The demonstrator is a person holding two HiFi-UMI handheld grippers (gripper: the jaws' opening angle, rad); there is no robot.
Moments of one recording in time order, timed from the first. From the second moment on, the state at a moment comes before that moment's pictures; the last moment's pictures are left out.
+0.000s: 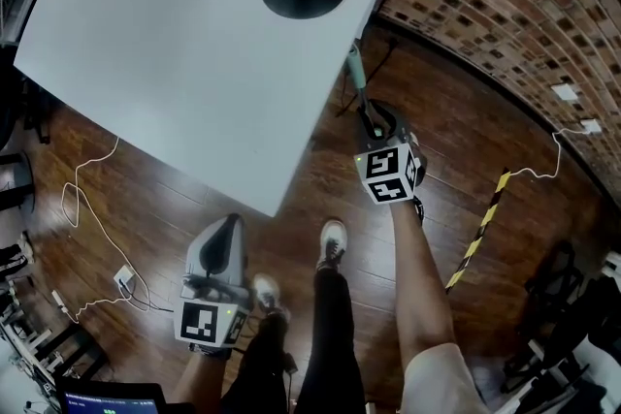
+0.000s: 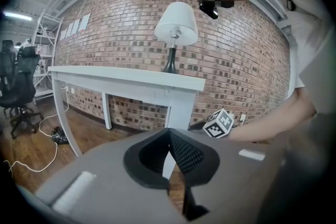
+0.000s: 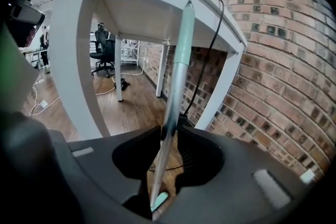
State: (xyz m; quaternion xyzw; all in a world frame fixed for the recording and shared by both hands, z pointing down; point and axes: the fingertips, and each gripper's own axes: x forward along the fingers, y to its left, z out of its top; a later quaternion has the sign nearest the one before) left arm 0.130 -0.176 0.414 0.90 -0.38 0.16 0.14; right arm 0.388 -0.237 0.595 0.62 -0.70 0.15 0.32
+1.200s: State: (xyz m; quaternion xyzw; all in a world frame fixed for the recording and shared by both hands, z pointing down) left arm 0.163 -0.159 0.452 0.89 -0.37 0.23 0.16; right arm 0.394 -0.238 0.601 0.62 -0.69 0.14 0.33
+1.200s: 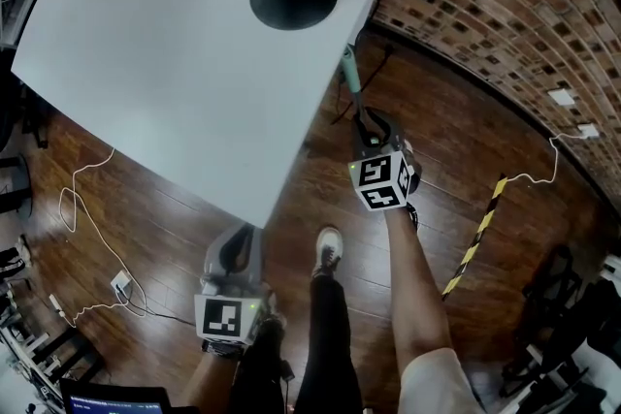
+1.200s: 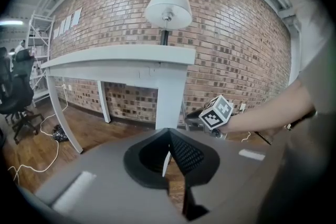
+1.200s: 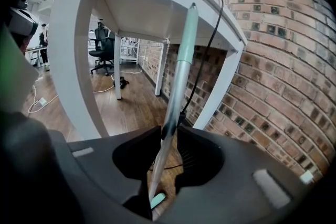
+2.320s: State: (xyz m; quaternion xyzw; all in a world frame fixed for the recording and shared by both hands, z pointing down) left arm 0.162 -0.162 0.447 0.89 -0.37 0.22 0.16; right arm 0.399 -0.185 0.562 0.70 -0.64 0.11 0.30
